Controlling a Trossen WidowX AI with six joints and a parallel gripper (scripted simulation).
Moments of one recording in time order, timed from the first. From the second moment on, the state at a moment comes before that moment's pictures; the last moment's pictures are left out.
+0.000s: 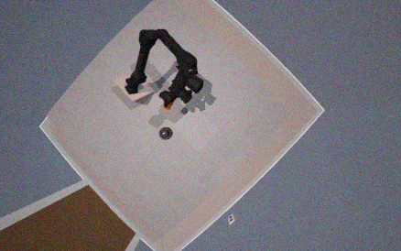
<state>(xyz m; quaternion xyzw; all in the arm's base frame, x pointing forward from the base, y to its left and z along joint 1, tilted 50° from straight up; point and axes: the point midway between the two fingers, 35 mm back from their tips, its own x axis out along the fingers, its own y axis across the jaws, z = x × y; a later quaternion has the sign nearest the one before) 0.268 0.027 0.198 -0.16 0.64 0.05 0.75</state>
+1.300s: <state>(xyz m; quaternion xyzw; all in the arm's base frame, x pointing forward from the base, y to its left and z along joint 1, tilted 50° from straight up) 0.264 0.057 0.147 0.04 0.66 0.28 0.69</state>
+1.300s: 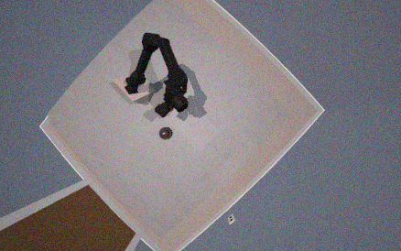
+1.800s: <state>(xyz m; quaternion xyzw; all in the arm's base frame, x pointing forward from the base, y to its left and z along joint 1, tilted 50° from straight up) 0.263 0.072 0.118 0.16 0.64 0.40 0.63</state>
